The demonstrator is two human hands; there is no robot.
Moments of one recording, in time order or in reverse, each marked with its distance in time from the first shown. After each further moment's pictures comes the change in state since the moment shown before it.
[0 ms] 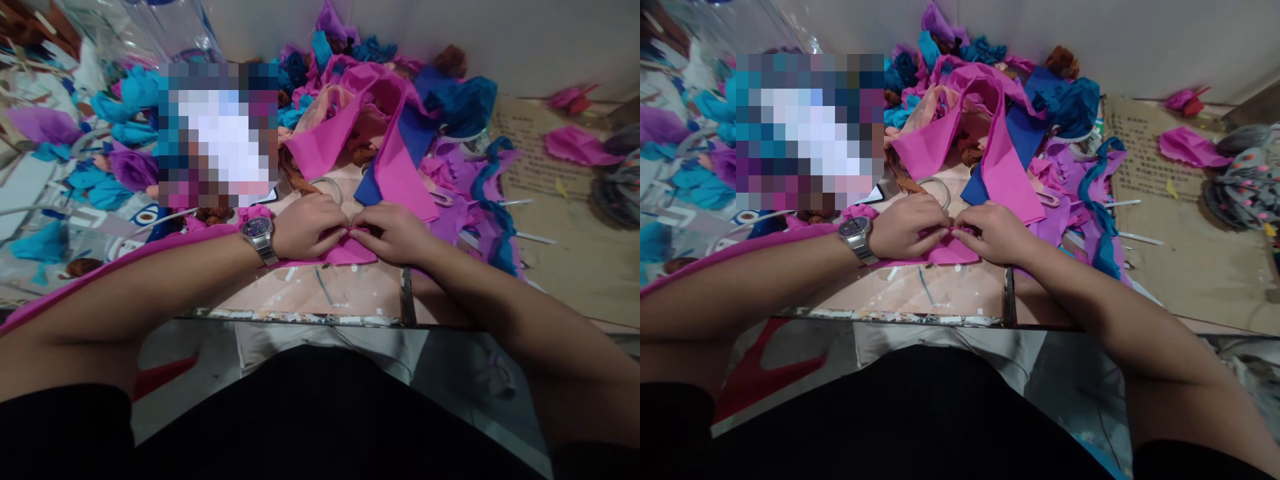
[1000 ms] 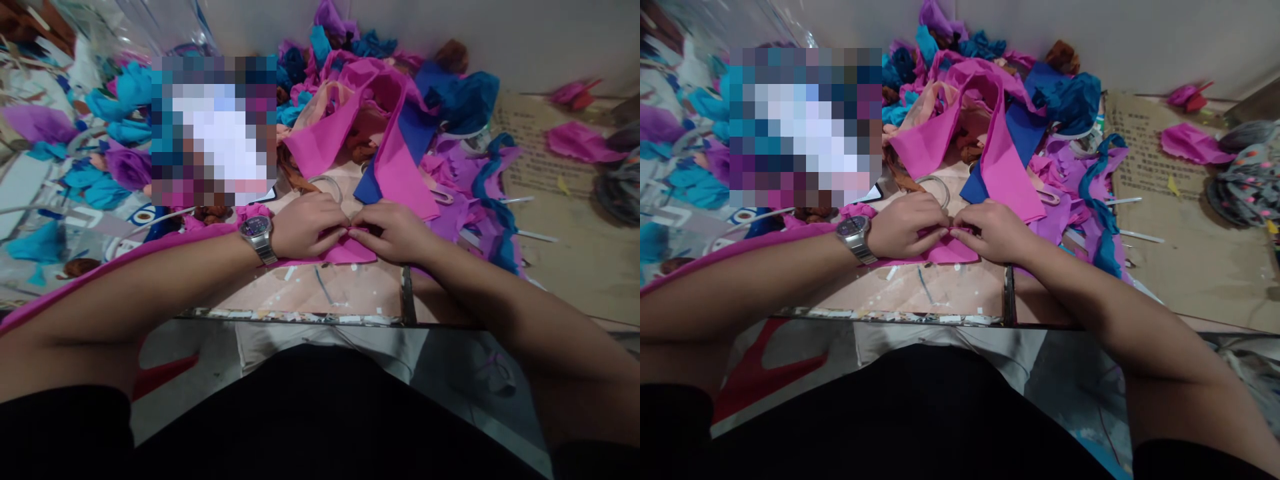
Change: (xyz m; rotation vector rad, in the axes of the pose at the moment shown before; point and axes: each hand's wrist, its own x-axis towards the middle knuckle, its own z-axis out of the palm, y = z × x) left_hand 0.000 0.000 0.000 -0.004 -0.011 0.006; right_hand 0.001 0.000 -0.001 0.016 -0.028 -0.004
